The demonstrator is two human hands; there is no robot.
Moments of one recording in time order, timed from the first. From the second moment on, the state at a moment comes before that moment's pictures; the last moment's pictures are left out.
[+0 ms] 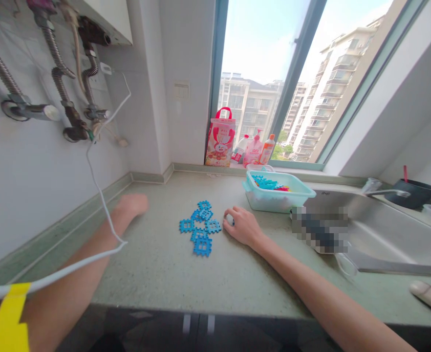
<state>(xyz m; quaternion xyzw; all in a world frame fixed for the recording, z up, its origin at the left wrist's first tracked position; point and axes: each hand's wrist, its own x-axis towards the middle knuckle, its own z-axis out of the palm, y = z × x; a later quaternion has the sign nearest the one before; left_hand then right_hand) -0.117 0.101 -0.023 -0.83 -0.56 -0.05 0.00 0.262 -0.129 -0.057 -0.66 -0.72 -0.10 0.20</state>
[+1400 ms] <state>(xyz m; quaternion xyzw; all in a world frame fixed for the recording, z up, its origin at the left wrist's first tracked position) -0.032 0.046 -0.044 -0.93 -0.25 -0.20 -0.15 0.244 -0.068 -0.051 -0.52 -0.82 0.02 0.24</state>
